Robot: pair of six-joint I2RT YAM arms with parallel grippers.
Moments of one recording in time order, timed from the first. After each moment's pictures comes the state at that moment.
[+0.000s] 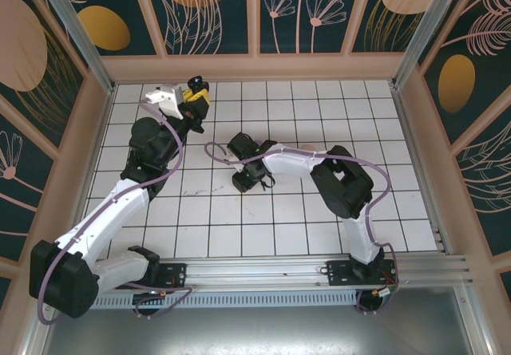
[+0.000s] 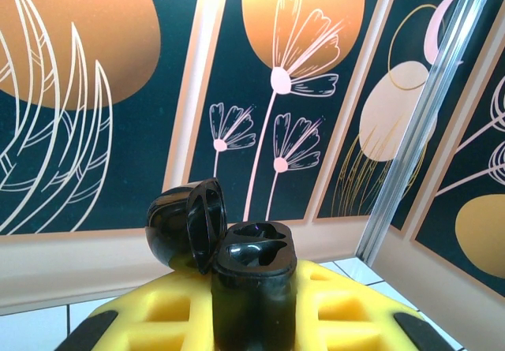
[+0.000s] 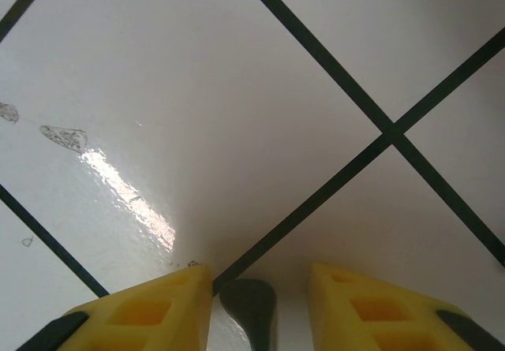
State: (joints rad) left arm -0.42 1.13 0.84 0.47 0.08 -0.29; right arm 0.87 2.06 1.43 -0.59 -0.08 0.01
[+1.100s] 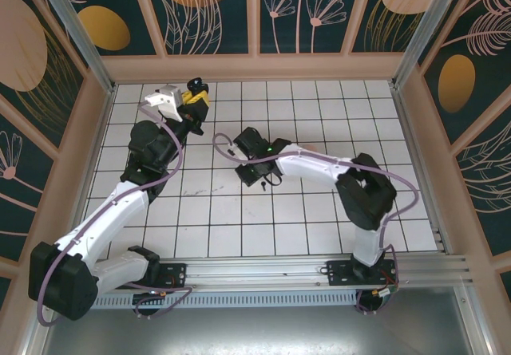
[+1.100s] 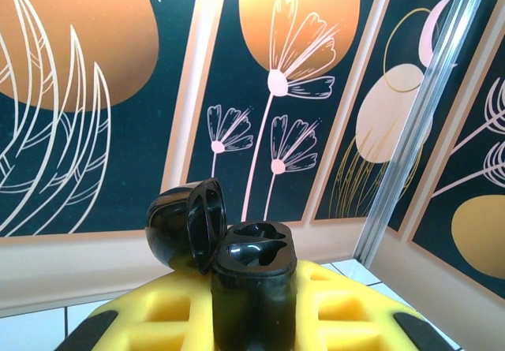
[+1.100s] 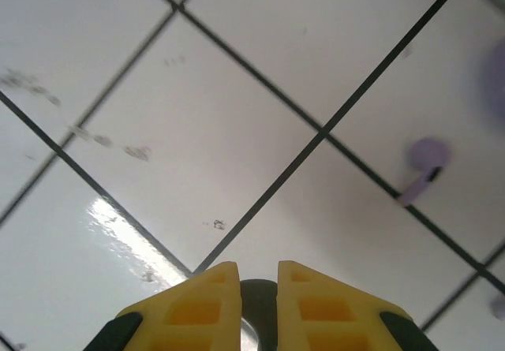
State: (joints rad) left arm -0.42 1.12 0.80 0.50 0.09 -0.29; right arm 0.88 1.83 1.33 -0.55 -0.03 0.11
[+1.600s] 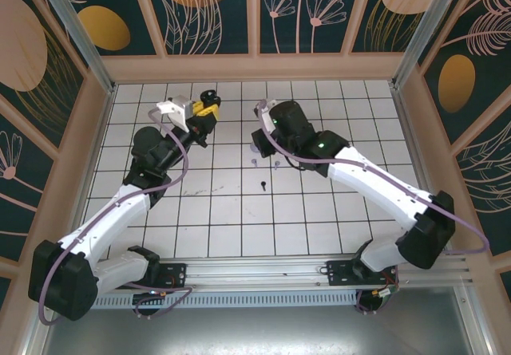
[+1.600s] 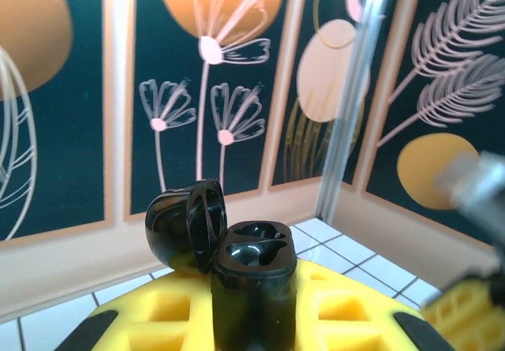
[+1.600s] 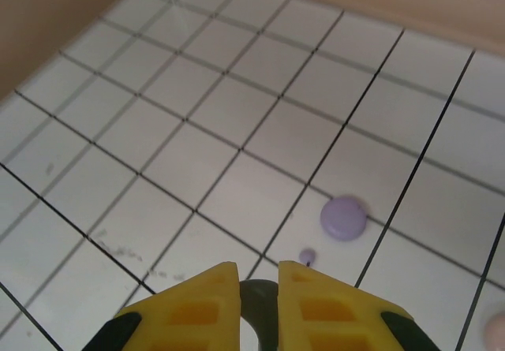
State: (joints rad) left arm -0.42 1.12 0.71 0.57 0.30 -0.19; right arm 0.82 1.40 1.33 -0.50 0.08 0.19
